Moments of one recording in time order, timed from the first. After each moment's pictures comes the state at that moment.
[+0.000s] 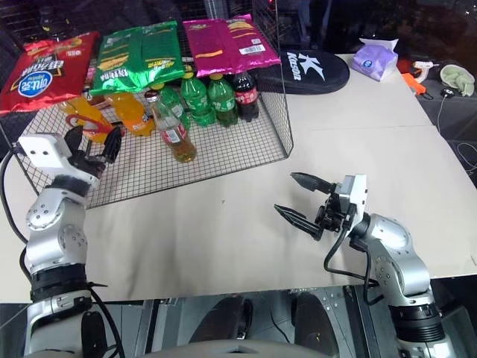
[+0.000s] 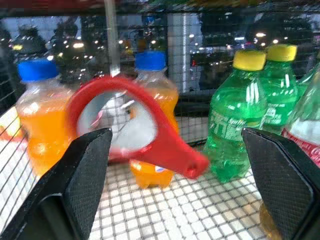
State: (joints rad) left arm -0.30 0.52 0.47 0.20 -0.40 -0.01 -0.43; right arm -0.08 -0.41 0.00 -0.29 0.60 0.13 0.99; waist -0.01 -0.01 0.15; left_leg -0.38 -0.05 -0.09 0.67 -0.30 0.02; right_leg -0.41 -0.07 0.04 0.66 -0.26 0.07
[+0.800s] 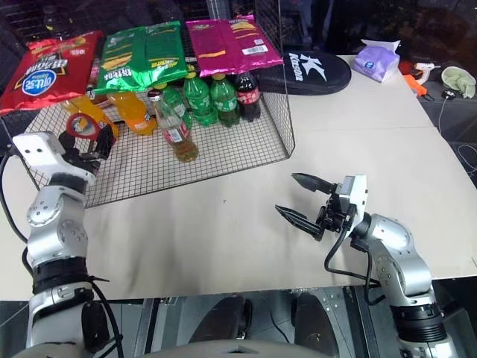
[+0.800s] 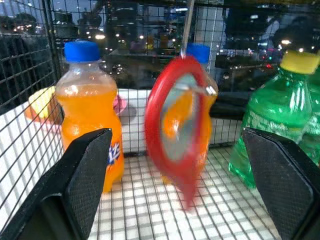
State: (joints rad) left arm -0.42 0.54 0.49 0.35 -0.41 -0.02 -0.40; right arm -0.08 -0.42 0.00 -0.28 0.59 0.13 0.99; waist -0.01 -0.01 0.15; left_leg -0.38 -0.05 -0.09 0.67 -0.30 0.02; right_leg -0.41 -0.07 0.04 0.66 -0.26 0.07
